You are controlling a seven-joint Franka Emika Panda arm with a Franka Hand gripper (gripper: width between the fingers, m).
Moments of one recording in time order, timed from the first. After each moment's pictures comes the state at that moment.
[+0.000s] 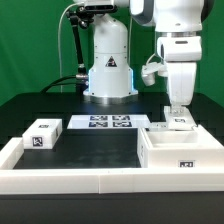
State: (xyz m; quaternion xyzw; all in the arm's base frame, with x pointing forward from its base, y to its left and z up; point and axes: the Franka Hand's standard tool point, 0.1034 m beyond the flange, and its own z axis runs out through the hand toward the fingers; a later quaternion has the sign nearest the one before) arm 0.451 0.109 0.059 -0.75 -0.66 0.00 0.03
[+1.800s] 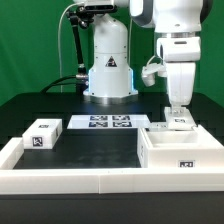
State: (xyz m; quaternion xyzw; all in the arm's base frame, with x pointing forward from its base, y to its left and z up) arm 0.448 0.110 0.057 -0.75 -0.66 0.00 0.02
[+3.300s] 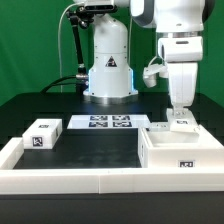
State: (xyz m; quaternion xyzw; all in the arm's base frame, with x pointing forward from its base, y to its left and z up) arm 0.465 0.107 0.057 -0.74 -0.67 -0.01 0.02
